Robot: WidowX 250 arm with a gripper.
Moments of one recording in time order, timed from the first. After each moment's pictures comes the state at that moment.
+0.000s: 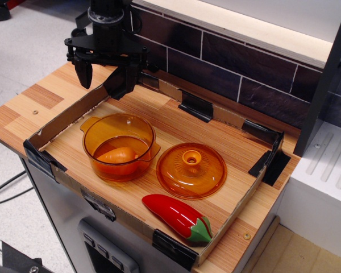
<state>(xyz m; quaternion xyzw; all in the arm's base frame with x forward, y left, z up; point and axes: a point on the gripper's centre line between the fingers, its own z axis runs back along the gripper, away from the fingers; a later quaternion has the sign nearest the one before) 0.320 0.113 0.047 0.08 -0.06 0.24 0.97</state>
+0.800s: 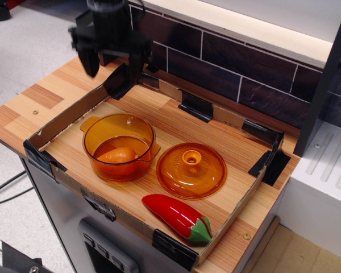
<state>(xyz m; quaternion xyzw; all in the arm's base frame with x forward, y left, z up) 0.322 0.099 0.076 0.04 -0.09 0.14 0.99</state>
